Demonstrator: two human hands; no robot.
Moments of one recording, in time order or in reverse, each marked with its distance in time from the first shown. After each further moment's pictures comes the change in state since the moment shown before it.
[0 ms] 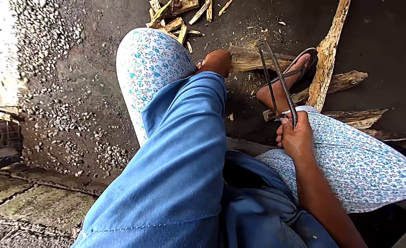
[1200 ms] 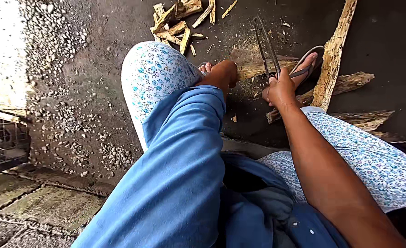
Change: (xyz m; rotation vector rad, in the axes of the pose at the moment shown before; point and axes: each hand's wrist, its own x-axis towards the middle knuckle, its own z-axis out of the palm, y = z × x) left_hand -0.006 0.004 0.021 -0.048 -0.057 -0.001; right_hand 0.133 -0.065 0.047 -0.225 -0.028 -0.025
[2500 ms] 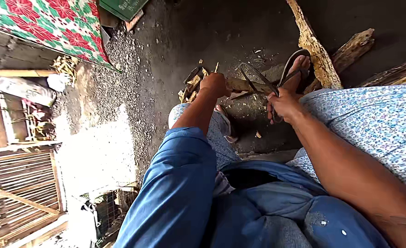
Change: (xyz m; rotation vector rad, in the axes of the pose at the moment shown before) left_hand -0.097 0.064 -0.094 0.363 0.292 -0.062; right_hand -0.069 0.039 -0.048 0.927 -0.192 0.141
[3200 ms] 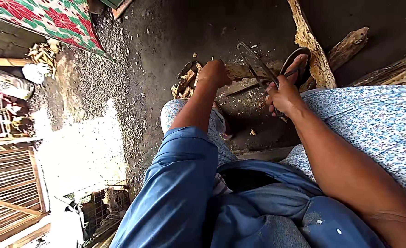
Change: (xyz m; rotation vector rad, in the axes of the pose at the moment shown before) left_hand 0.001 0.007 -0.014 -0.183 0.070 0.016; right_hand 0.003 -0.008 -0.009 -0.215 0.091 -0.130
